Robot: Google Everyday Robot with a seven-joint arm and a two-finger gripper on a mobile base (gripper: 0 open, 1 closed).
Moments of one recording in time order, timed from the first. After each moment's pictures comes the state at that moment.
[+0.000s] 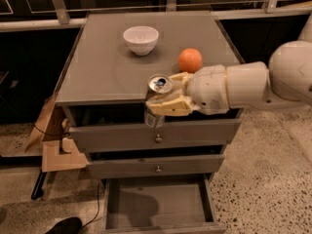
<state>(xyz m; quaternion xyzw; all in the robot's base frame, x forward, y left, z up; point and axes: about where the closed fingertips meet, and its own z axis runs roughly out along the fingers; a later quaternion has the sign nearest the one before) 0.485 -0.023 0.911 -0.53 0.63 0.31 0.48</state>
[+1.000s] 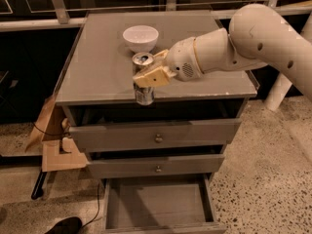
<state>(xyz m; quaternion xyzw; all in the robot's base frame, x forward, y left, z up) 0.572 0.010 0.911 -0.52 0.67 0.31 0.42</state>
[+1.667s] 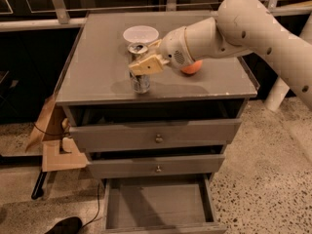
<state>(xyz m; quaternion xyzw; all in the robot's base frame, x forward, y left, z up) 0.616 0.023 0.916 -0.52 0.67 0.30 0.43</state>
